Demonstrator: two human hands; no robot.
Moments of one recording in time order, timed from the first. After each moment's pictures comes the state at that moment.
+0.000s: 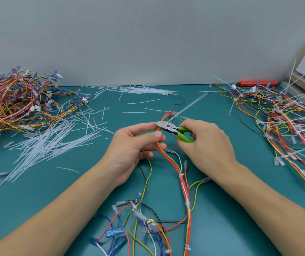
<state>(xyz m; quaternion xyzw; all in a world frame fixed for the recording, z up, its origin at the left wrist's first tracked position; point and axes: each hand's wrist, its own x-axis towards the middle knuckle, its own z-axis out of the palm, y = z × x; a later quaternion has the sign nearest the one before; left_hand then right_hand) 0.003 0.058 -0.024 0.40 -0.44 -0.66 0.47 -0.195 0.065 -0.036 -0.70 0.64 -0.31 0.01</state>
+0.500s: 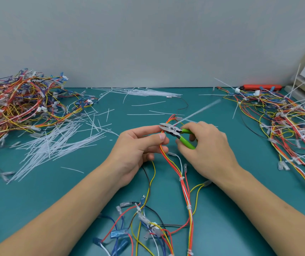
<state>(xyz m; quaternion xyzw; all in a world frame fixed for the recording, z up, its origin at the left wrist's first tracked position) 0.003 0.058 -0.023 0.41 -0.42 -0.66 0.47 -0.194 0.065 -0.041 -0.72 0.62 -0.32 0.02</state>
